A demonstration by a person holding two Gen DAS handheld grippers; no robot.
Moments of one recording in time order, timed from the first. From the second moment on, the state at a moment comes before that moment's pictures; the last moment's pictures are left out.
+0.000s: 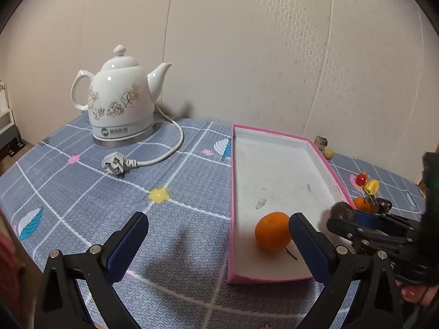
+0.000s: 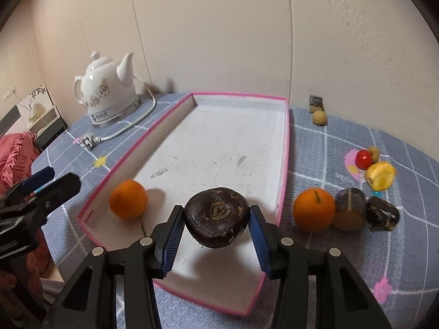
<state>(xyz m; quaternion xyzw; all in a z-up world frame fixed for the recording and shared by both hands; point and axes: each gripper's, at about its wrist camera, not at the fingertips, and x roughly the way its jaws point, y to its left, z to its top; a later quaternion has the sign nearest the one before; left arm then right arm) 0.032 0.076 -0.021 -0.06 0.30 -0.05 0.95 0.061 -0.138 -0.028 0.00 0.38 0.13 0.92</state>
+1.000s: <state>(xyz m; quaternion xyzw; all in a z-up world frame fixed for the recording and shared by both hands) 0.031 0.071 -0.021 -0.08 0.30 -0.07 0.95 0.055 -0.174 0.002 0.03 0.34 0.11 0.93</state>
